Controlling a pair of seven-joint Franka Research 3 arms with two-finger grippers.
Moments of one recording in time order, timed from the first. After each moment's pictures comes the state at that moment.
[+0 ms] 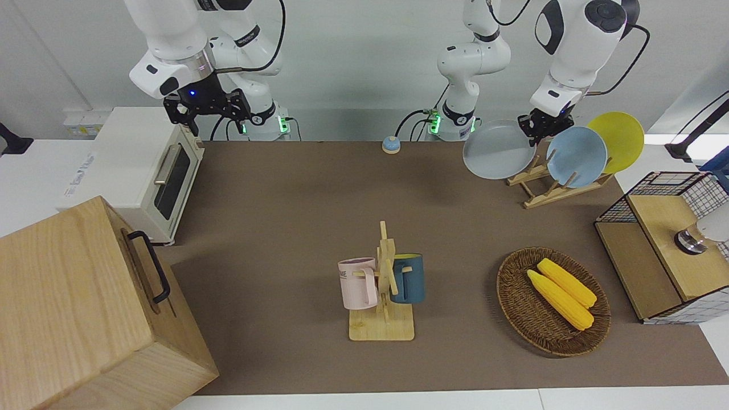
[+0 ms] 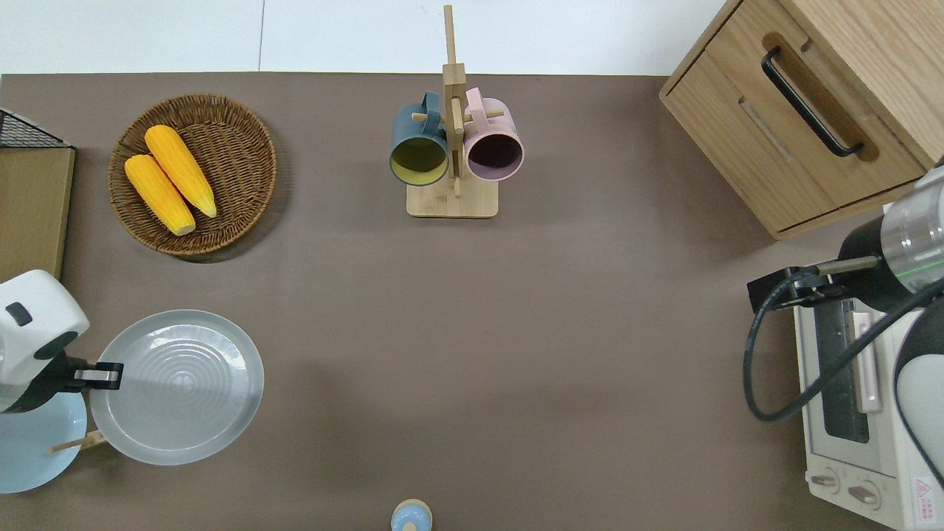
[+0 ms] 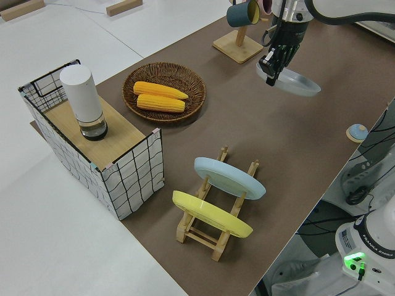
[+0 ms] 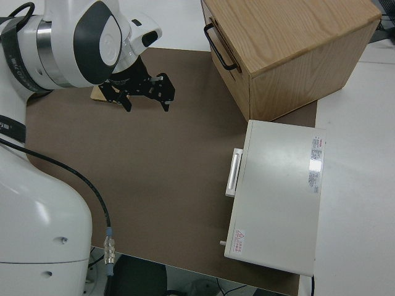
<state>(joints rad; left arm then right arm) 0.15 -0.28 -0.13 -2.05 0.09 1.68 0.10 -0.26 0.02 0.38 -1.48 -0.03 1.38 0.04</state>
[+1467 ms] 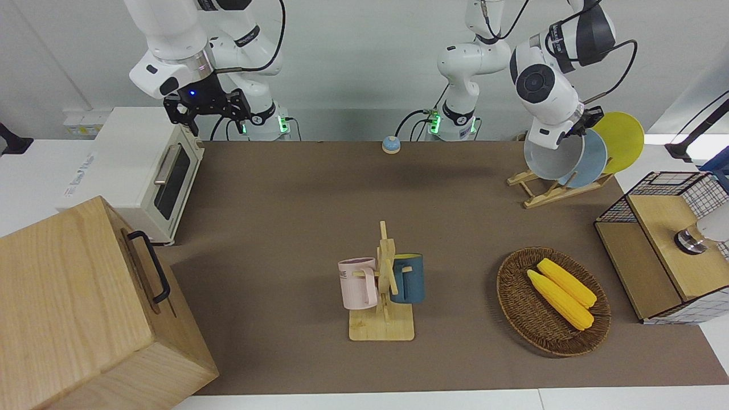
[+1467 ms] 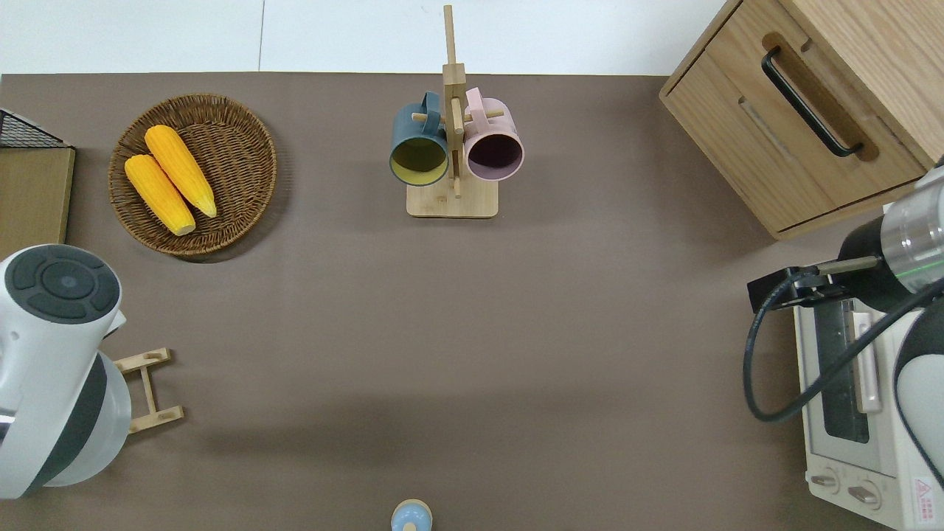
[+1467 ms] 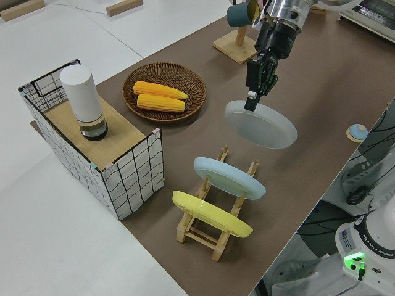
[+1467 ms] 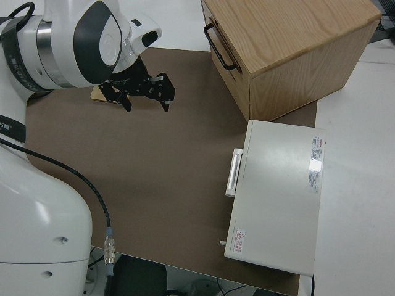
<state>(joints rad) 0.15 -0.15 -0.23 -2.07 0.76 1.50 -0.17 -0.26 0.02 0.38 -1.48 -0.03 1.38 0.04</state>
